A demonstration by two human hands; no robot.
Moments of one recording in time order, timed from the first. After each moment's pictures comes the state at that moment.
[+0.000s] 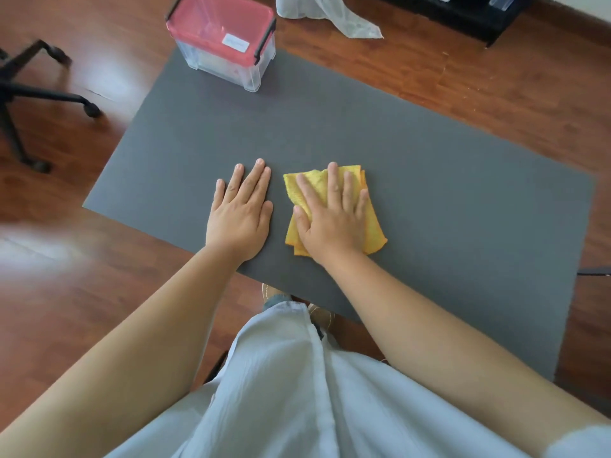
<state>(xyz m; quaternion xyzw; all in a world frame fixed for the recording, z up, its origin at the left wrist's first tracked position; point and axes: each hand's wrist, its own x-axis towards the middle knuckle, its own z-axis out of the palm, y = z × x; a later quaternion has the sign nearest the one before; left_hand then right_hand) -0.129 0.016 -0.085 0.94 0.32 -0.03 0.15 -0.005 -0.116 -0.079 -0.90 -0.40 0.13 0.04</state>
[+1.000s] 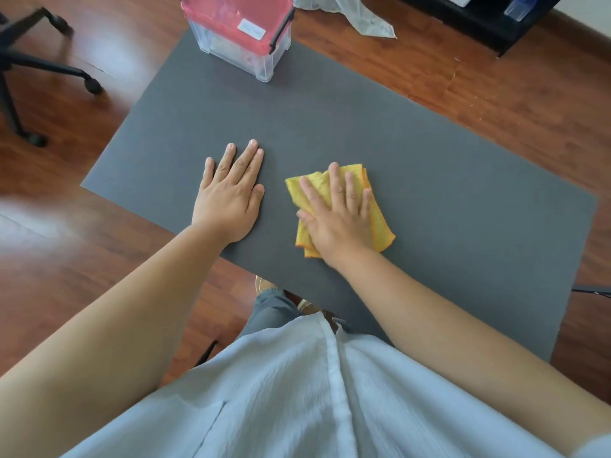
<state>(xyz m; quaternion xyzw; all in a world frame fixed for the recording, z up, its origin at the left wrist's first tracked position) -0.135 0.043 -0.087 0.94 0.32 -0.03 0.13 0.006 -0.120 -0.073 -0.86 -0.47 0.18 -0.01</state>
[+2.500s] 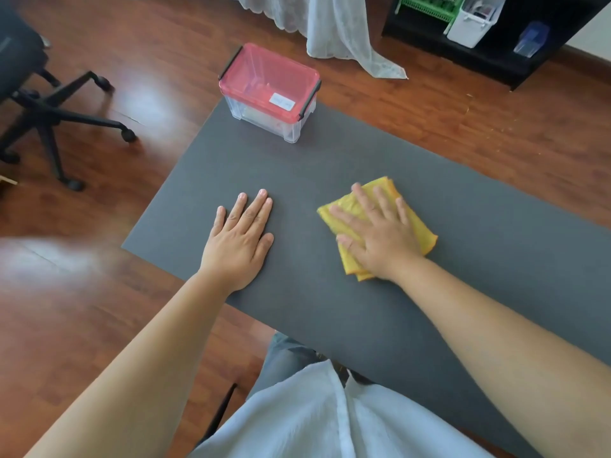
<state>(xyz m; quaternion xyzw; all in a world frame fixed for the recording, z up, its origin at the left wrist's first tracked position) -0.152 0.081 -0.080 0.94 0.31 -0.06 0.14 0.085 -0.090 -0.079 -0.82 -0.55 0.14 -0.01</state>
